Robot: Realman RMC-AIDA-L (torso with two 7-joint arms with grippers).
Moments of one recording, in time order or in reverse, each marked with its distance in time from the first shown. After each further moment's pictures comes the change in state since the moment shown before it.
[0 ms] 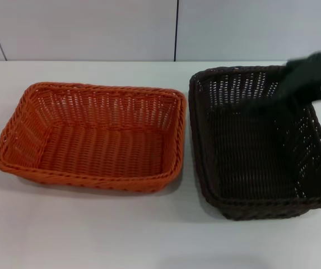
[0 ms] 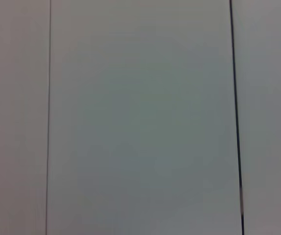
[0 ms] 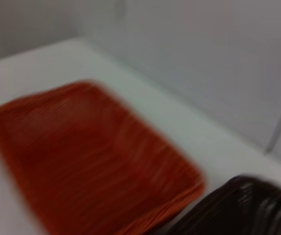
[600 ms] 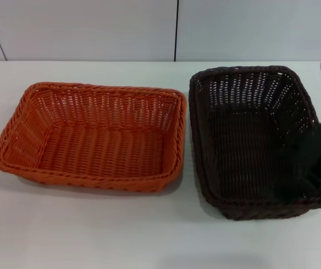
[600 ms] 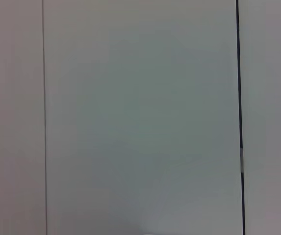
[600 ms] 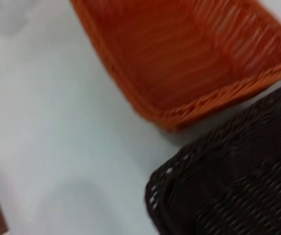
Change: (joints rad) left arm -0.101 -0.005 0.014 0.167 -0.073 -0.015 -0.027; right arm 0.122 0.008 0.007 0.106 -0.080 -0.354 -0.060
